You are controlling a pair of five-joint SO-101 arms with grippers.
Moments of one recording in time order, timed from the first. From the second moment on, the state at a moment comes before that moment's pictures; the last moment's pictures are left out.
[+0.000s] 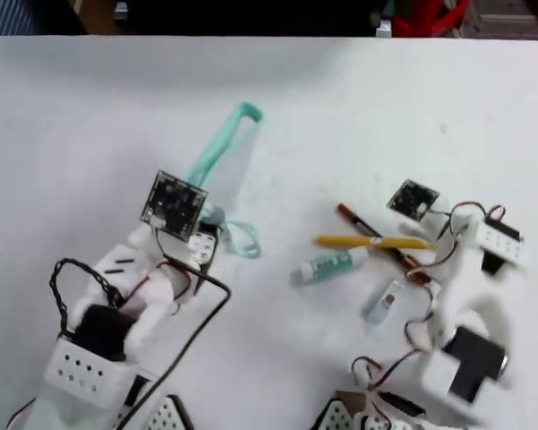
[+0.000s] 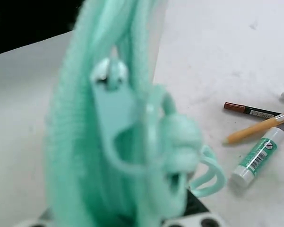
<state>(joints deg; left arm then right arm) 16.9 -69.8 65.3 49.7 -3.6 26.5 -1.5 37.3 50.1 83.3</state>
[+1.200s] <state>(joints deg) 16.9 -69.9 67.2 47.2 -3.6 33.4 -12.0 17.7 56.7 66.2</state>
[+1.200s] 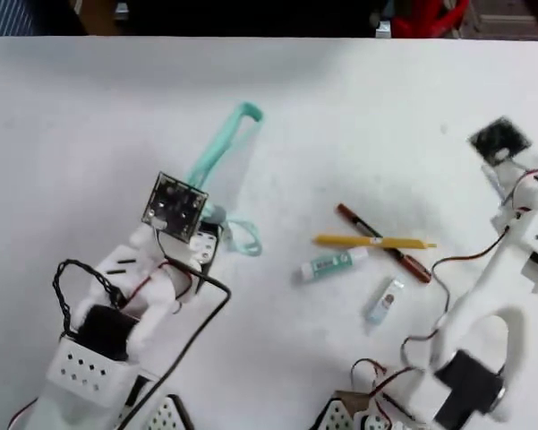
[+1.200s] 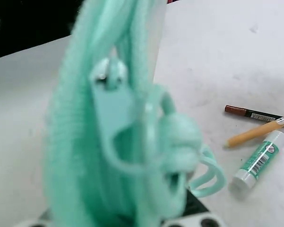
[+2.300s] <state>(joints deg) 16.9 -69.9 67.2 47.2 -3.6 -31.3 -22.1 -33.1 72.7 -5.9</state>
